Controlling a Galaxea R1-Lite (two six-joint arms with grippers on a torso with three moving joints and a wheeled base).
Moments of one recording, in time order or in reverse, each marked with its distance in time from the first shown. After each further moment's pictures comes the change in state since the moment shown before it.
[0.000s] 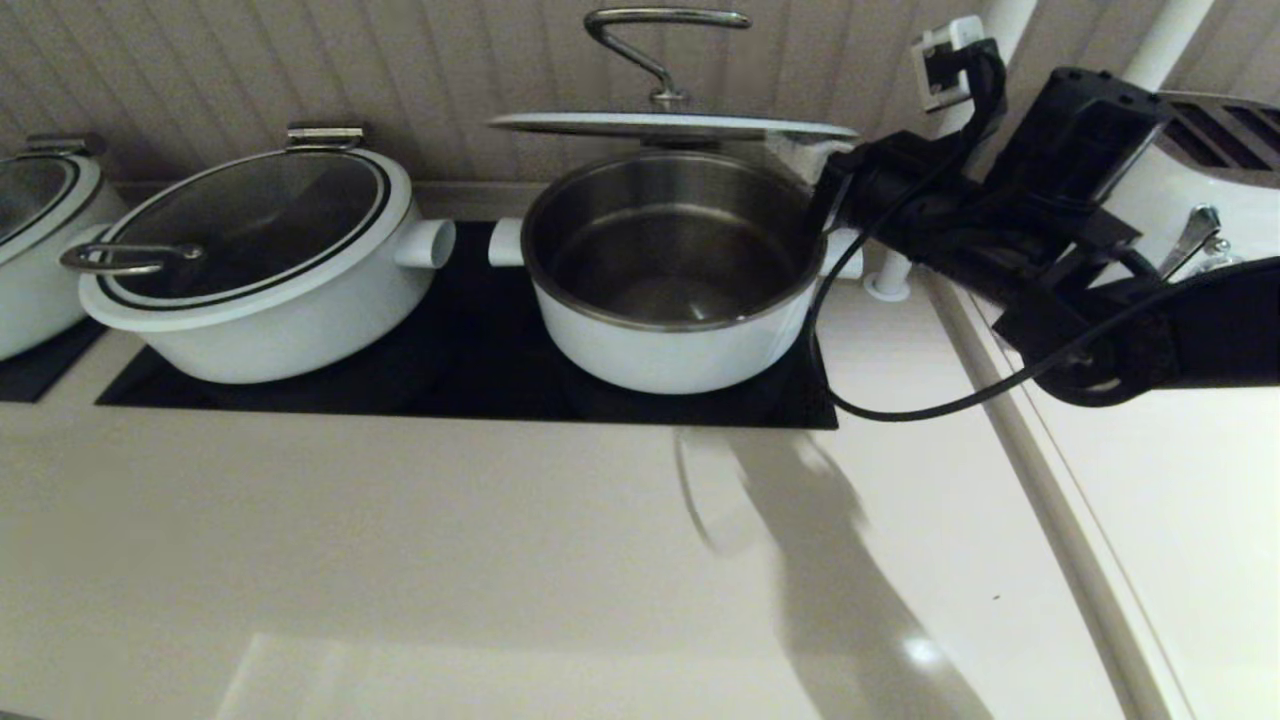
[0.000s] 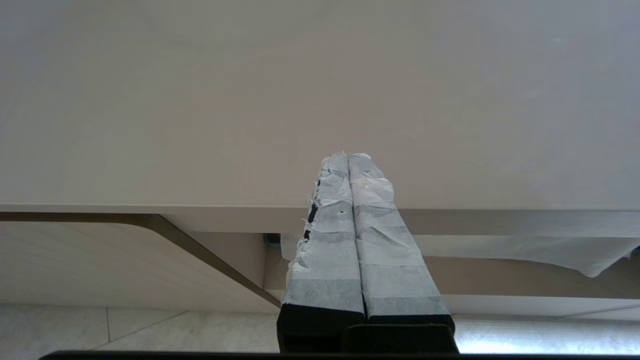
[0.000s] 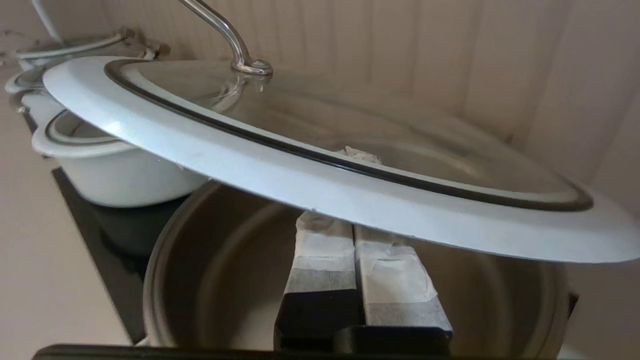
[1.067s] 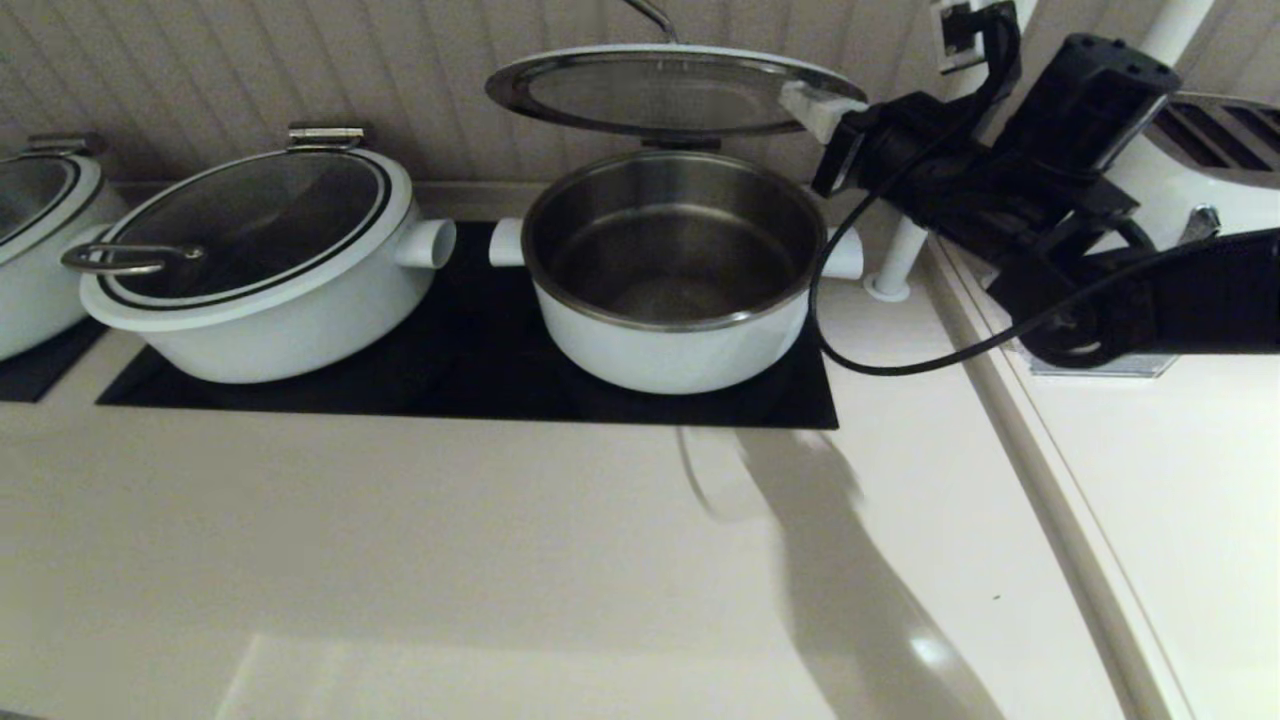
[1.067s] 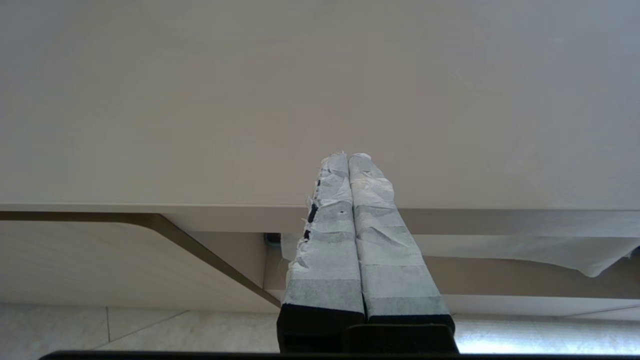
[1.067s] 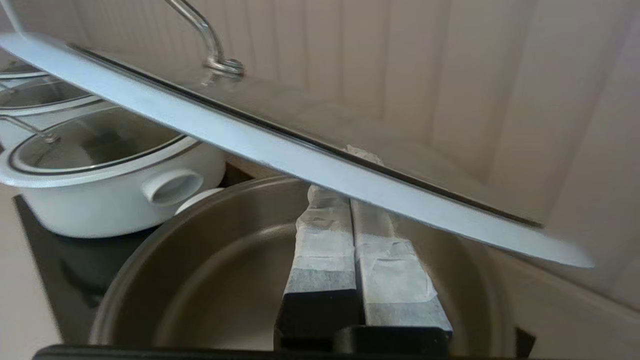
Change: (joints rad) left arm 0.000 0.000 0.000 0.000 0.000 0.000; right arm -0.051 0.054 -0.140 0.004 0.005 0.002
